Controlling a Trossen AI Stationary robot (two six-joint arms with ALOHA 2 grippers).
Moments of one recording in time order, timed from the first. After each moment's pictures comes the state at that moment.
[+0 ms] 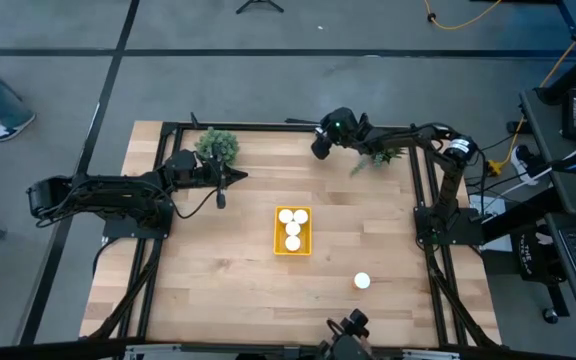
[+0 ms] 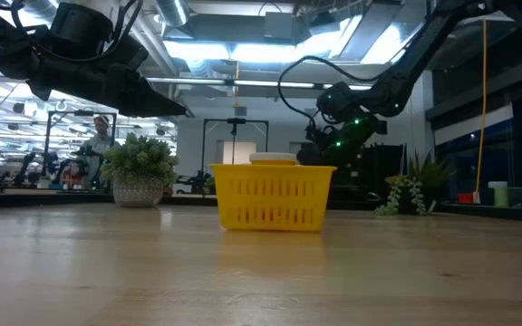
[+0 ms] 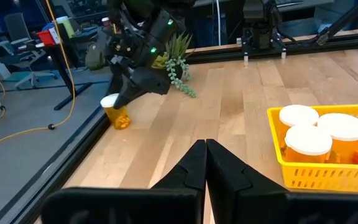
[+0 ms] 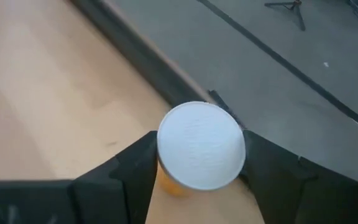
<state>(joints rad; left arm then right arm) 0.45 0.95 0.22 0.53 0.20 0.20 -0.66 1.89 0.99 0.22 0.15 -0.07</state>
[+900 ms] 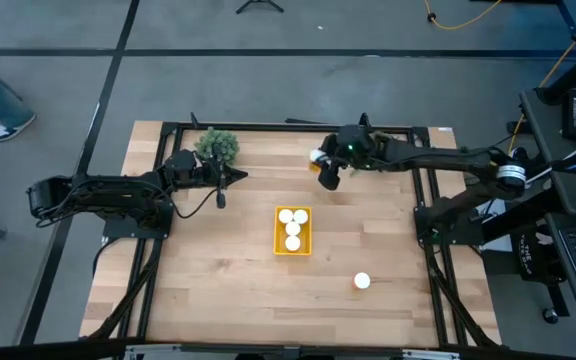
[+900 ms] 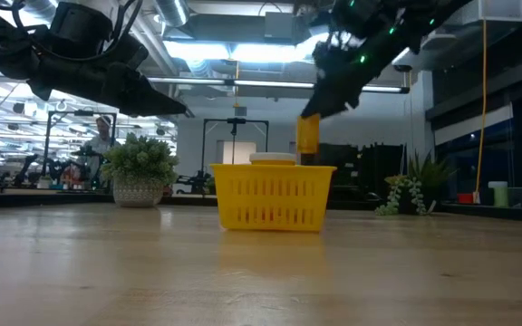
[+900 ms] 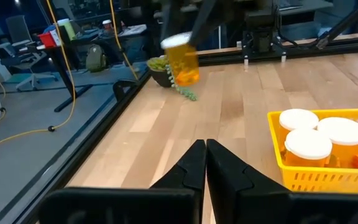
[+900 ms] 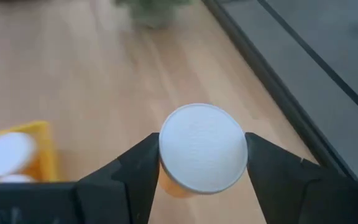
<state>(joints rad) 0.45 0.95 0.22 0.55 0.20 0.19 -0.34 1.44 0.99 -0.20 0.08 -0.03</state>
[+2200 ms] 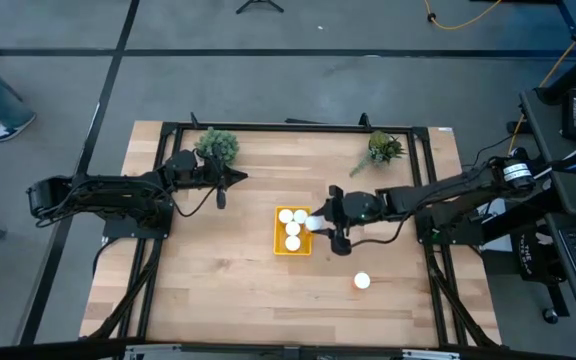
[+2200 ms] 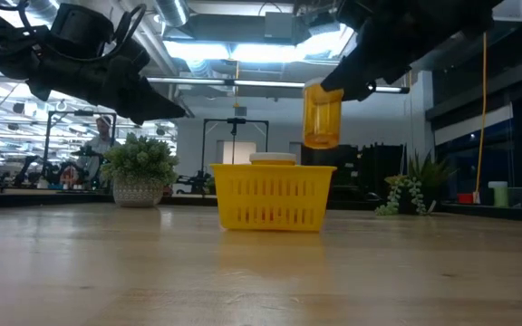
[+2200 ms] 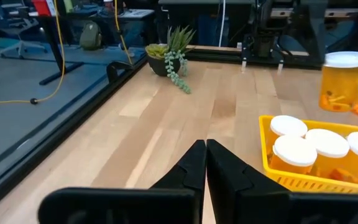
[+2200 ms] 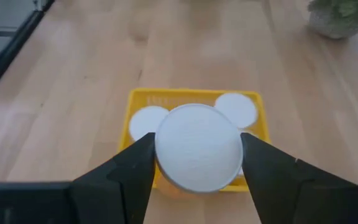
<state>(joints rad) 0.45 0.95 0.22 0.52 0.20 0.04 0.15 1.38 0.78 0.02 0.09 0.08</state>
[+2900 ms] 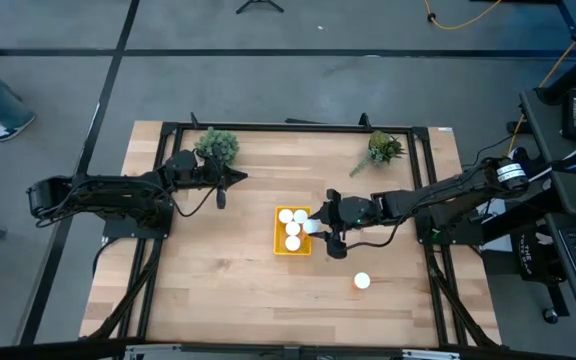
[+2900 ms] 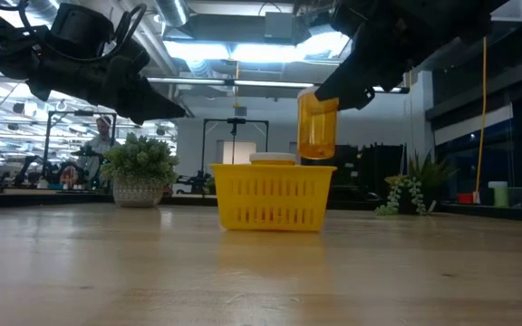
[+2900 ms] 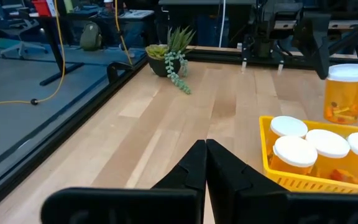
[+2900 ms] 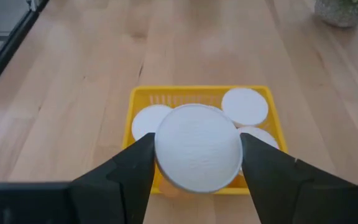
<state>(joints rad) 0.45 0.95 0.22 0.52 0.20 0.04 0.17 1.43 0.78 0.07 0.11 0.13</state>
